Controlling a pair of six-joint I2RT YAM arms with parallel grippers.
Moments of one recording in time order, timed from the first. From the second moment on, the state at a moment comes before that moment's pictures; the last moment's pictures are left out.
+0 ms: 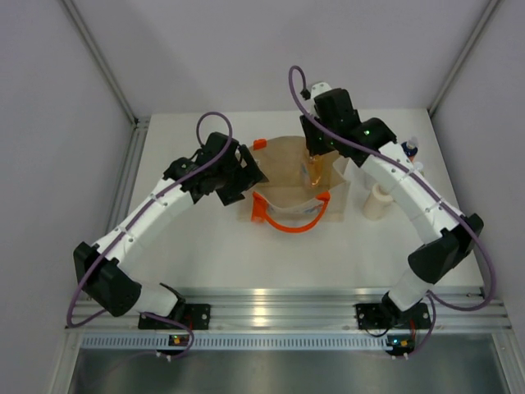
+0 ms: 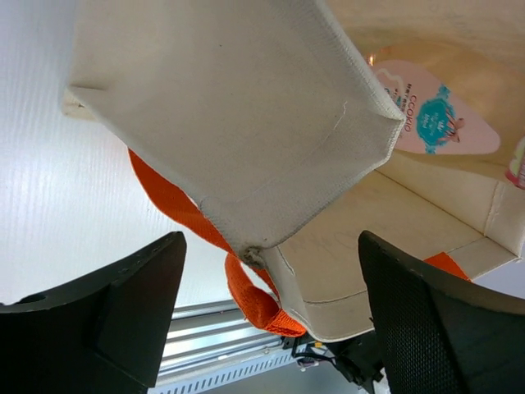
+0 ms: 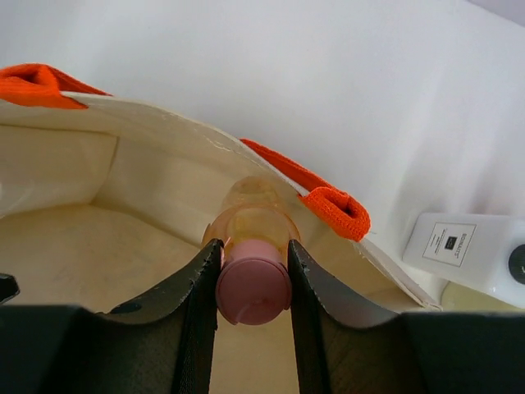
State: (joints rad) left arm -0.58 1.40 1.39 -0.82 0.00 -1.05; right arm 0.61 1.65 1.84 -0.87 0.22 0.09
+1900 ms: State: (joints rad) left arm -0.57 1.24 1.57 -0.84 -0.34 -0.73; right arm 0.62 1.07 1.87 -1.01 0.44 0.11
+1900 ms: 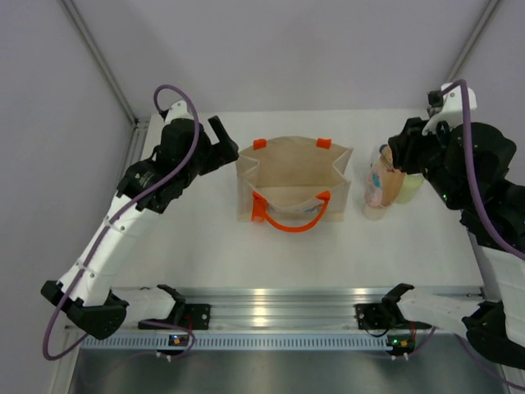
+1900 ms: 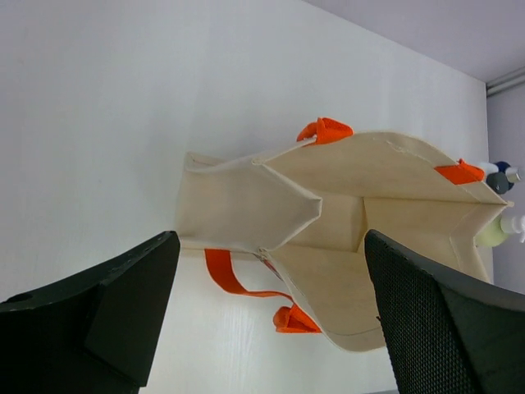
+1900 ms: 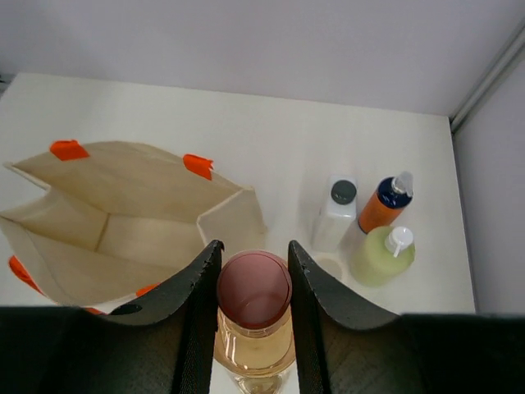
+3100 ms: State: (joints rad) left arm -0.57 1.11 1.54 -0.93 -0.56 -0.45; right arm 0.00 0.71 0.76 -0.46 0.38 0.13
